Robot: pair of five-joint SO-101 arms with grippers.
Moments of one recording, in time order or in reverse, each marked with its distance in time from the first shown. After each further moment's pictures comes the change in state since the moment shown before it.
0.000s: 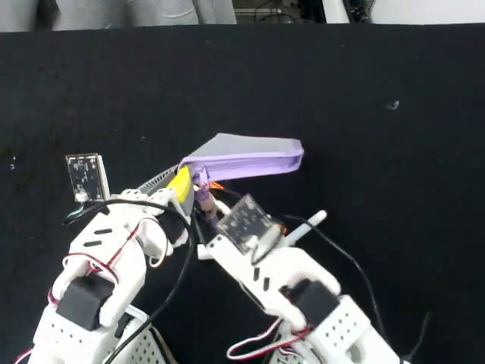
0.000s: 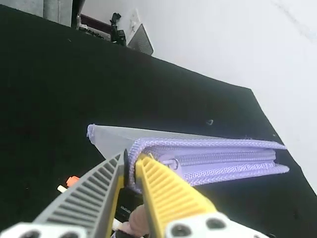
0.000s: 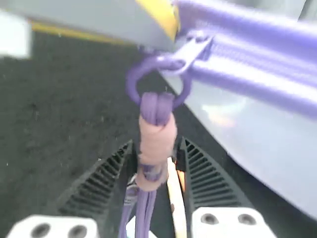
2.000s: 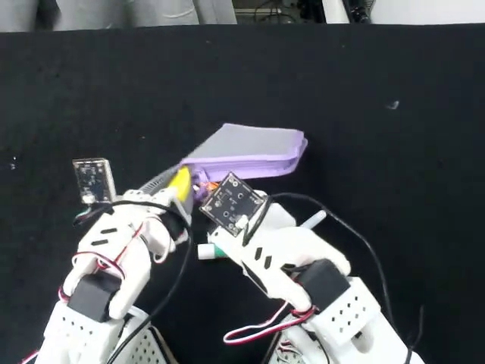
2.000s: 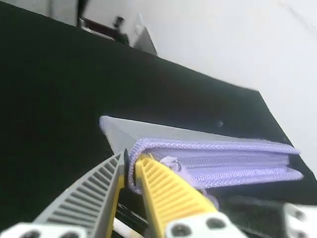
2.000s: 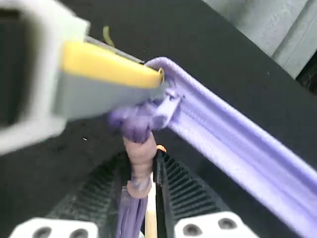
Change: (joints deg) left arm -3.8 -1.5 10.0 -9.1 -0.5; right arm 3.0 18.0 -24.5 18.5 9.9
